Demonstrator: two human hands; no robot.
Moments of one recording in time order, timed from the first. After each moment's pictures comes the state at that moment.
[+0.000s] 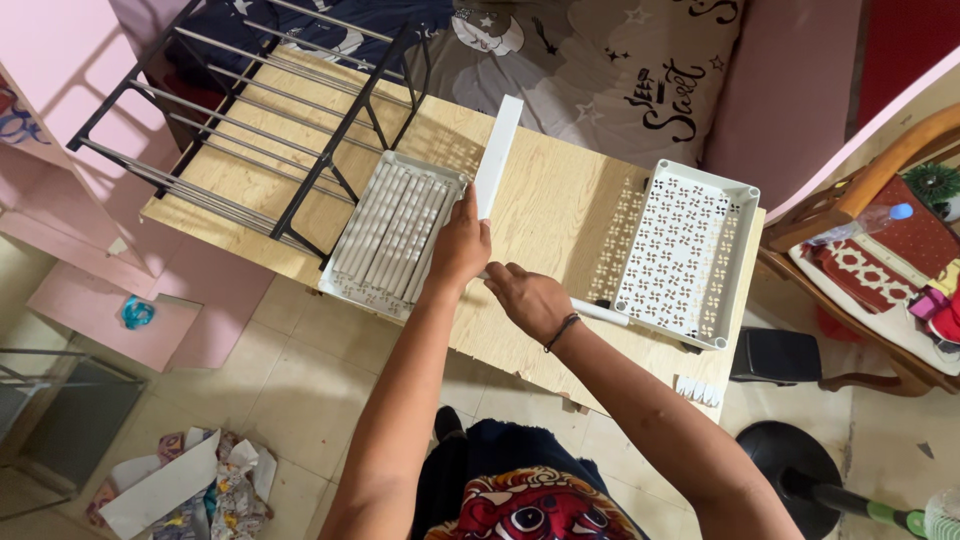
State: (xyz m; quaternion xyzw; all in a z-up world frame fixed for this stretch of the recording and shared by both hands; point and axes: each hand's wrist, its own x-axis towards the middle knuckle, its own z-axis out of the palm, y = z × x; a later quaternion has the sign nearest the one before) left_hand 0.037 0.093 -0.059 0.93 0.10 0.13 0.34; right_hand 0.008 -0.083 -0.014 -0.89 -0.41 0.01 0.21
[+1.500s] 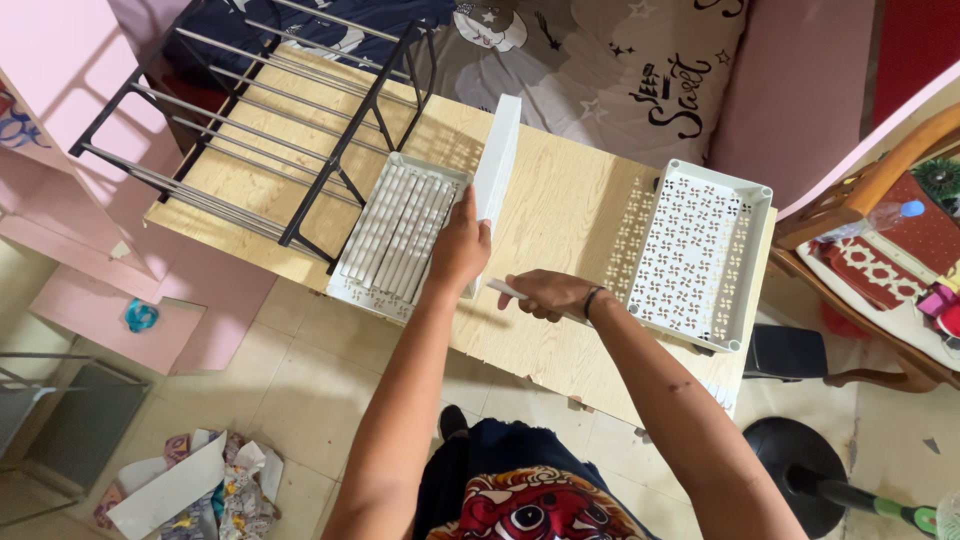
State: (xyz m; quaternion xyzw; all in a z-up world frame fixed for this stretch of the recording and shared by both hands) left_hand 0.036 0.110 -0.054 0.92 0.10 0.10 0.35; right_hand 0.056 -0.082 0.009 -0.72 -0.15 0.58 0.35
